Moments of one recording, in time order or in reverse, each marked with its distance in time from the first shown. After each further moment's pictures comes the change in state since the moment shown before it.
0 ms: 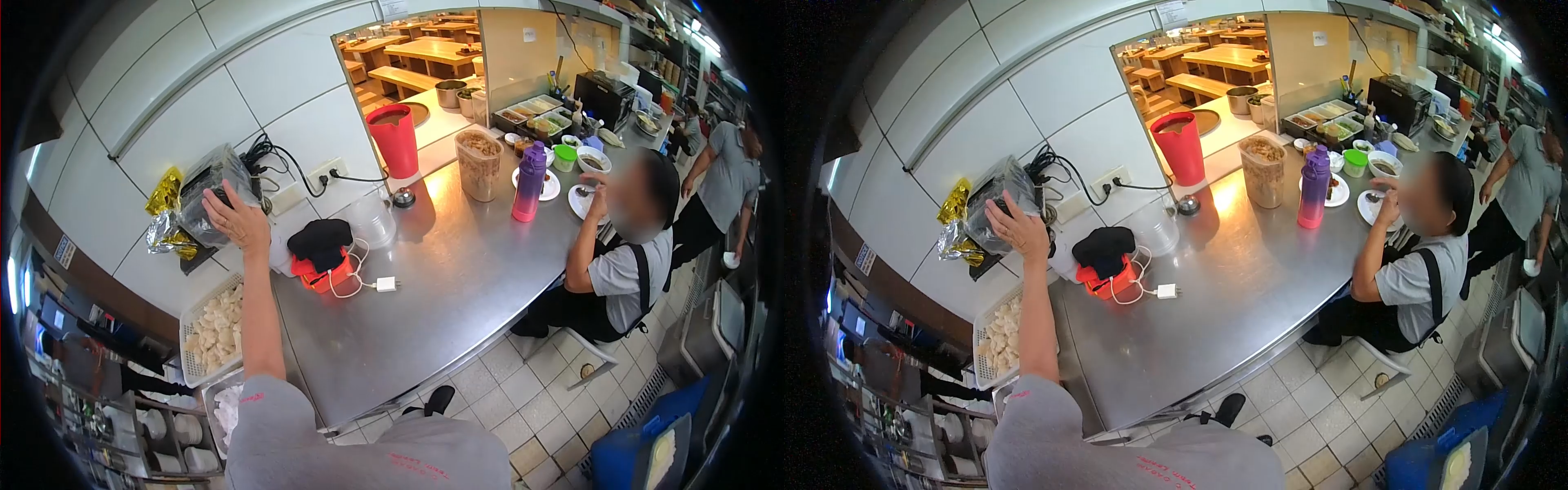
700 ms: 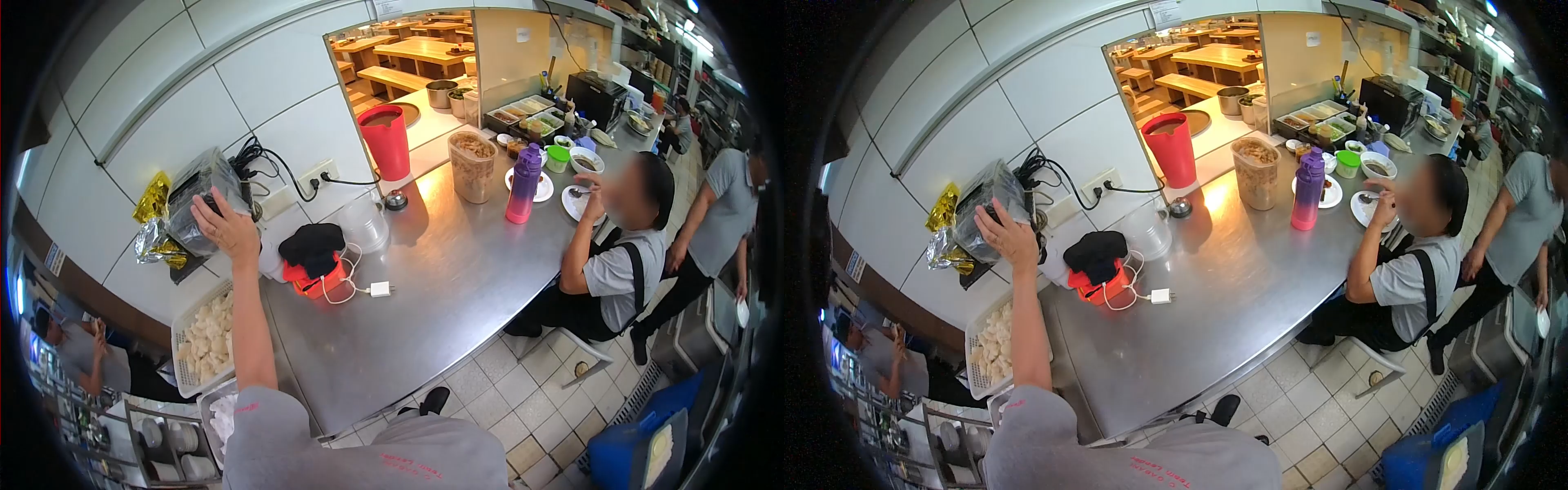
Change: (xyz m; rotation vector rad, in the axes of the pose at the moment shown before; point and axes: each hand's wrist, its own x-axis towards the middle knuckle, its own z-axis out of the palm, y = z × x) left_hand 0.000 -0.007 0.004 -0.020 -0.009 0.035; right_hand -0.021 0.019 0.003 0.010 0.001 0.089
